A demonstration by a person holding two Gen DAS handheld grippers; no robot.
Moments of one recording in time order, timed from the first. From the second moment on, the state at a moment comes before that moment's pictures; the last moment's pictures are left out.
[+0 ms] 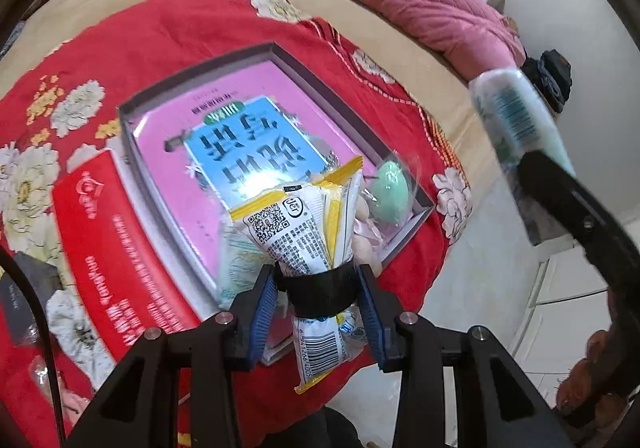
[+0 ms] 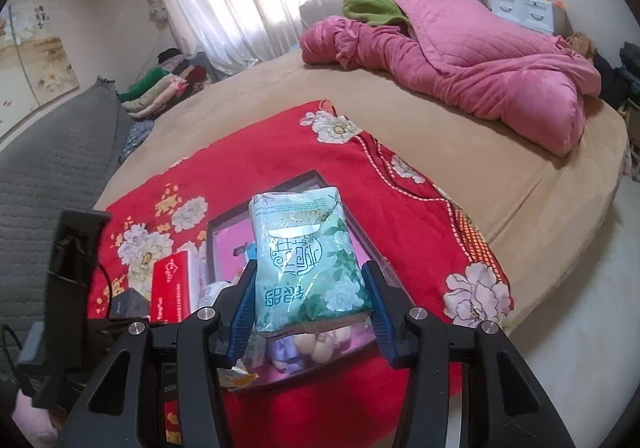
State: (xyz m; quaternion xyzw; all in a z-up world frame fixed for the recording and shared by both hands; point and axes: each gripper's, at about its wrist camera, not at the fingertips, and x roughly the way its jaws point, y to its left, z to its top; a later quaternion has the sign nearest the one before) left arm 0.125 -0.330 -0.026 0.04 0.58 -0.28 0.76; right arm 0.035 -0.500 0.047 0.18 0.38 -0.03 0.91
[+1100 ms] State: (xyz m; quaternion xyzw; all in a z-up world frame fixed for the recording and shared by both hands) left arm 0.157 -0.341 -0.071 0.07 0.60 -0.25 0.76; right arm 0.084 -0.484 -0.042 0.18 0.47 -0.01 0.87
